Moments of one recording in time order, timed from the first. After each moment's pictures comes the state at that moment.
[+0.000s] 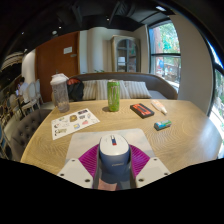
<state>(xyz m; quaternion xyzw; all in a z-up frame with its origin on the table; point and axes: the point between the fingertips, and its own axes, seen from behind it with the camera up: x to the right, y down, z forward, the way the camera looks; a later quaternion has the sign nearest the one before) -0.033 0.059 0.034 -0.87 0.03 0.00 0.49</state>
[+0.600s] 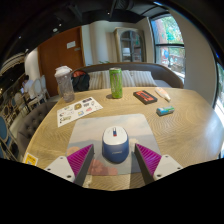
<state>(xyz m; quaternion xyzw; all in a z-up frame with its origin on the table) -0.034 0.021 0.007 -0.89 0.02 0.05 0.45</state>
